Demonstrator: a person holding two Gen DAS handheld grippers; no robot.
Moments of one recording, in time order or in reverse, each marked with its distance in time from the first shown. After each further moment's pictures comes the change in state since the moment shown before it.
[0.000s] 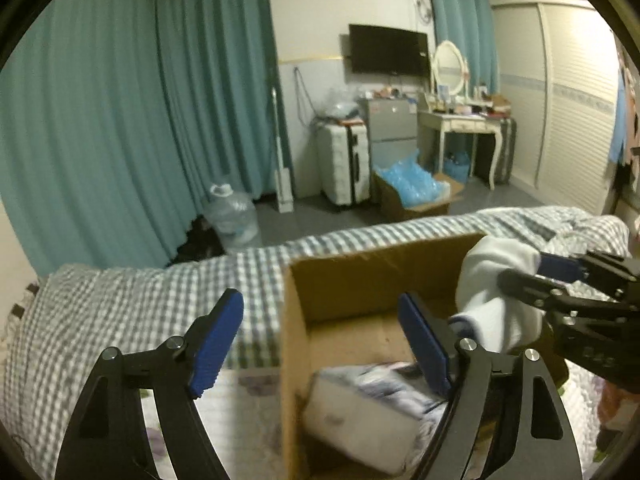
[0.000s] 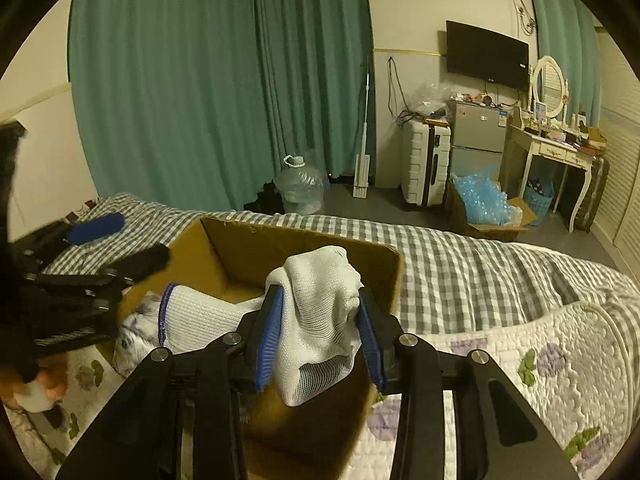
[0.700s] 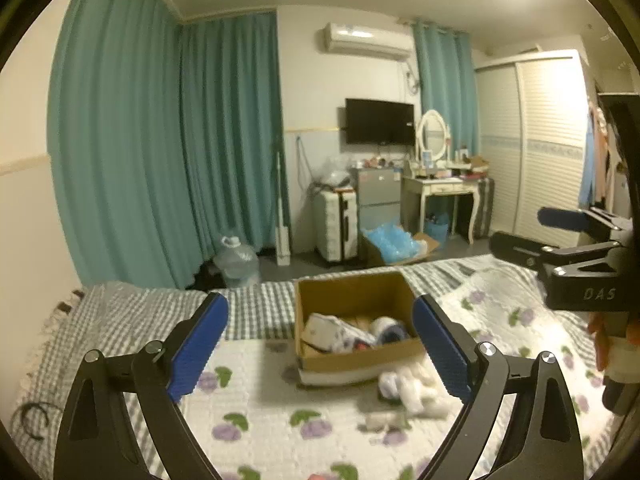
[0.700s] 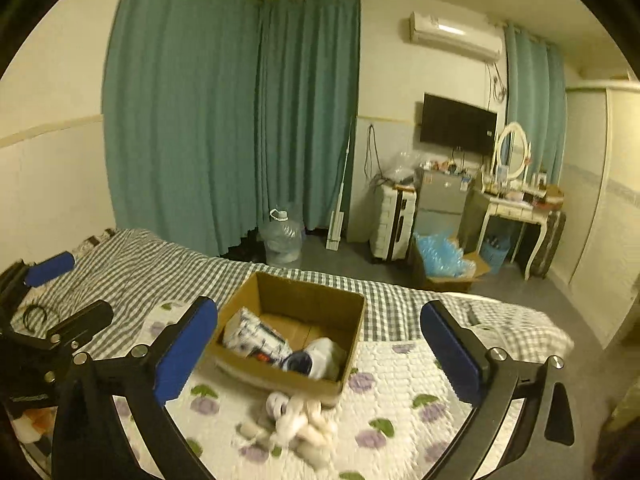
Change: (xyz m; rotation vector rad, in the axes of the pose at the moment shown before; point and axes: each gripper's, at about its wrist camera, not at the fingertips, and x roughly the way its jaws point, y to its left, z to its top) left arm -0.240 -0.006 -0.026 -0.050 -0.222 -0.021; right arm -0.243 0.077 0.013 -0.077 -0.186 -0.135
